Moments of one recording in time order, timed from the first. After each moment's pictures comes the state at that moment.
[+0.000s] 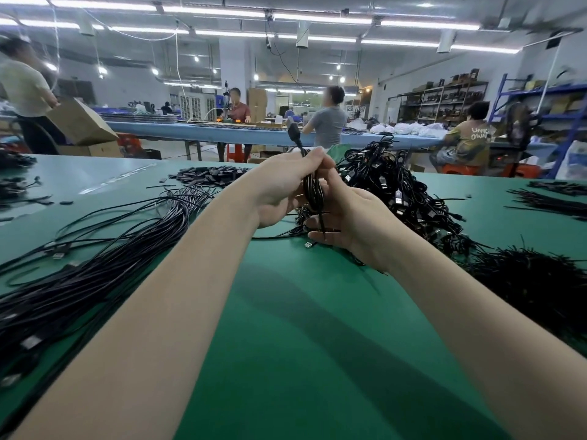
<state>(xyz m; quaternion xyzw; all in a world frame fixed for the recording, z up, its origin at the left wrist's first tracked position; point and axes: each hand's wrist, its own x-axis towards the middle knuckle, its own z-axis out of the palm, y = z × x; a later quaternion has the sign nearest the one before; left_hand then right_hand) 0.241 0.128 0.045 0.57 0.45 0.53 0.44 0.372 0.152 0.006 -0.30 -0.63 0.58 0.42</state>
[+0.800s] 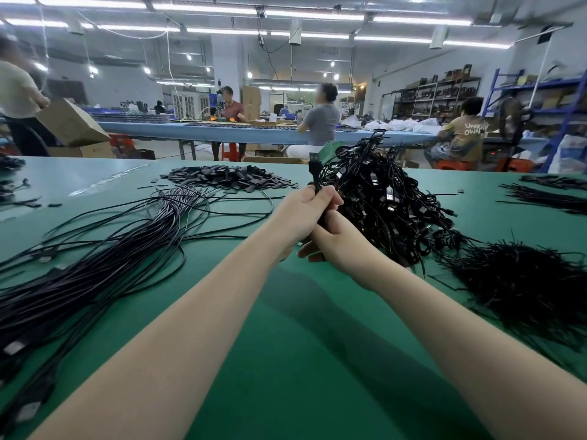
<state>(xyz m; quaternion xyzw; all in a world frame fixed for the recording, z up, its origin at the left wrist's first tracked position) 0.275 0.150 -0.007 0.61 0.50 0.53 0.32 0.373 0.163 -0.035 -0.35 -0.75 0.41 0.38</state>
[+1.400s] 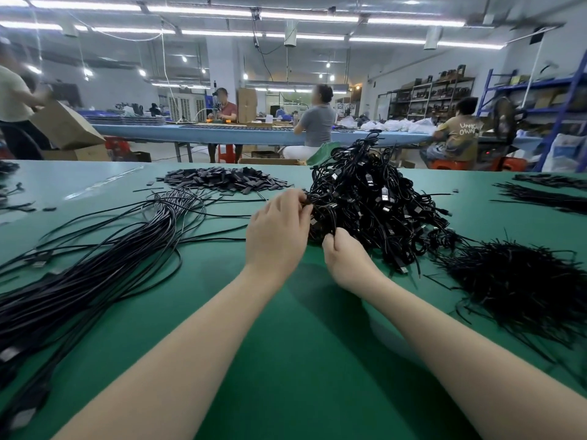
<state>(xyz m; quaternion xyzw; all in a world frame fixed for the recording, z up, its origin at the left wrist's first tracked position) 0.260 0.155 -0.052 0.65 0.58 0.45 -0.21 0.389 0.183 -0.066 -0.51 -0.77 0.20 0.32</state>
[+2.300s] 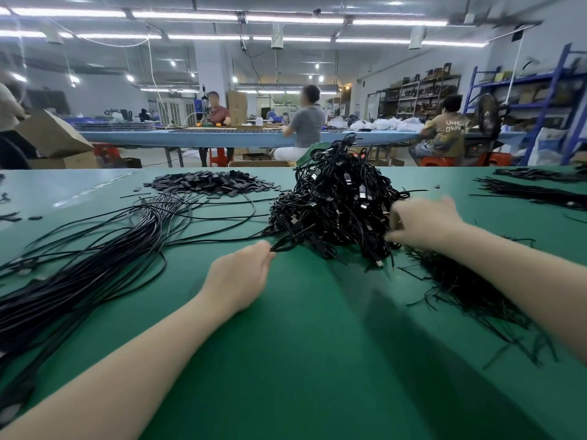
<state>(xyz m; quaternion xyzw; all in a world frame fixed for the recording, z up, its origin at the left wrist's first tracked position) 0.235 0.129 -0.085 0.70 0.66 0.26 -0.08 0.523 0.212 -0.004 -0.60 -0.78 -0.16 0.04</state>
